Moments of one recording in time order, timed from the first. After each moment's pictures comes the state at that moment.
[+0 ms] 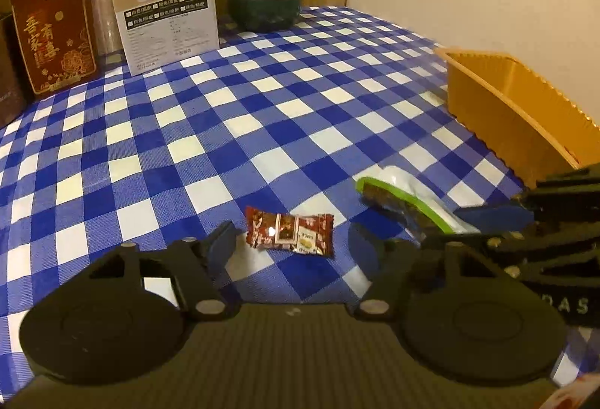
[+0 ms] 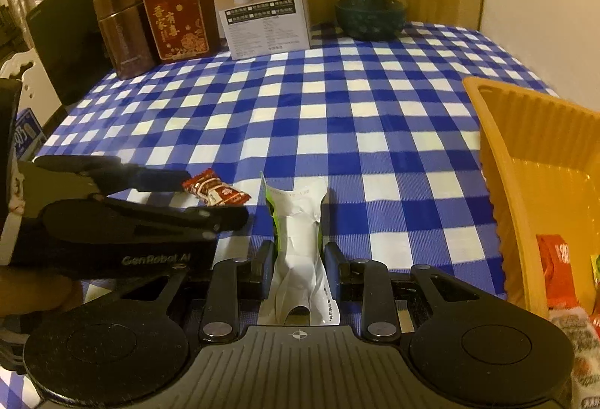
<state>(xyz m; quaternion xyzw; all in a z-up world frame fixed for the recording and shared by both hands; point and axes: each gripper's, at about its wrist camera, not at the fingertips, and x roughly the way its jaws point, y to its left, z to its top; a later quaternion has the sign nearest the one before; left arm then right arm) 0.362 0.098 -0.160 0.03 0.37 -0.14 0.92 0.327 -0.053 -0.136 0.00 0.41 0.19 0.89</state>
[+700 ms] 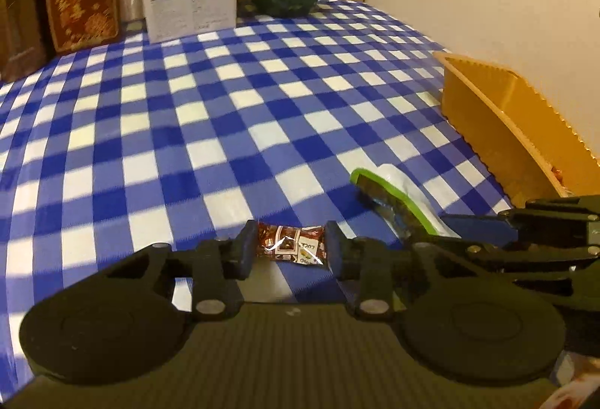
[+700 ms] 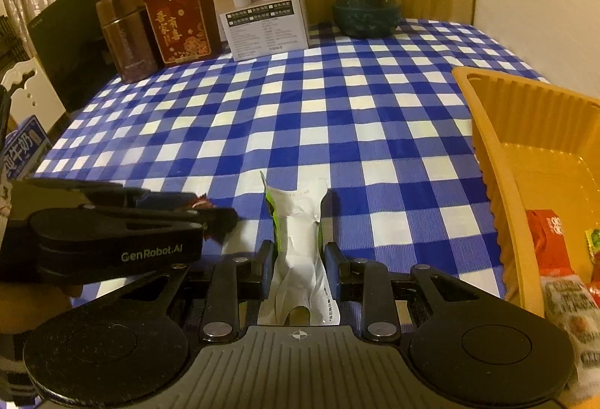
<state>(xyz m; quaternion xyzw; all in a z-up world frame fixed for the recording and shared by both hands) 0.331 0.097 -0.149 -0.02 0.40 -0.11 0.91 0.307 -0.058 -0.130 0.02 0.41 0.19 0.89</state>
